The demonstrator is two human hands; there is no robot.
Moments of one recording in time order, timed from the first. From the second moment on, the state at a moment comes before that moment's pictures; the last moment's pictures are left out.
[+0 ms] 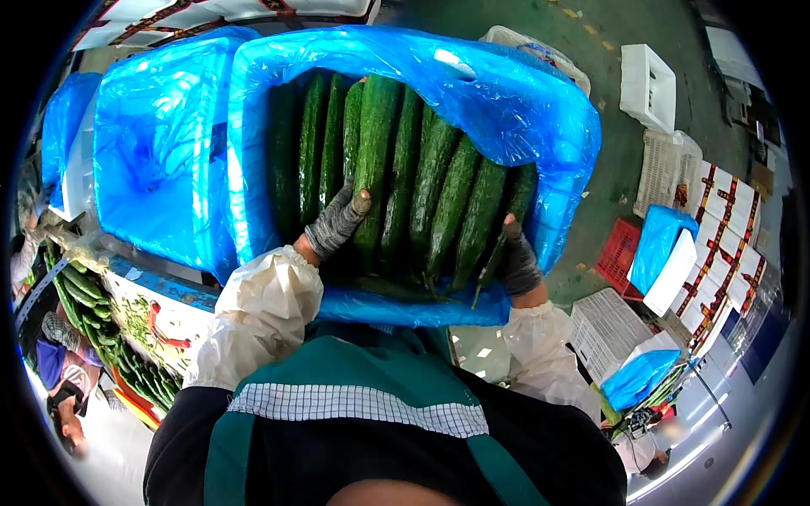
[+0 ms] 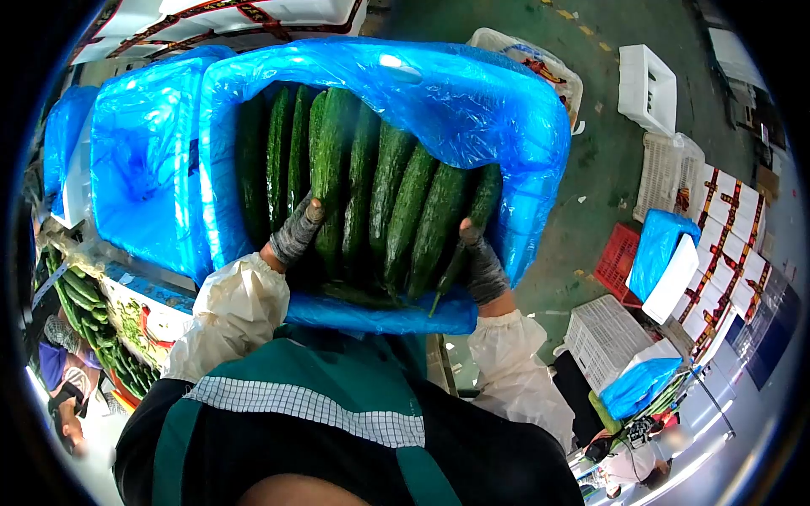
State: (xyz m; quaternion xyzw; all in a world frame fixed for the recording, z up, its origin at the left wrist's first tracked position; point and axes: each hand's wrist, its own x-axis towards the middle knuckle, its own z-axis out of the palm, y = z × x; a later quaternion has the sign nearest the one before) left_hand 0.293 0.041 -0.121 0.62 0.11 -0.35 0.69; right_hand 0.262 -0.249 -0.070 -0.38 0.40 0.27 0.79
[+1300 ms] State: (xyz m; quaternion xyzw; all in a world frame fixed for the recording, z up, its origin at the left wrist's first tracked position) left_hand 0.321 0.012 -0.005 0.53 0.21 -0.30 0.76; right_hand 0.293 -0.210 -0.013 -0.31 0.35 0.26 0.84
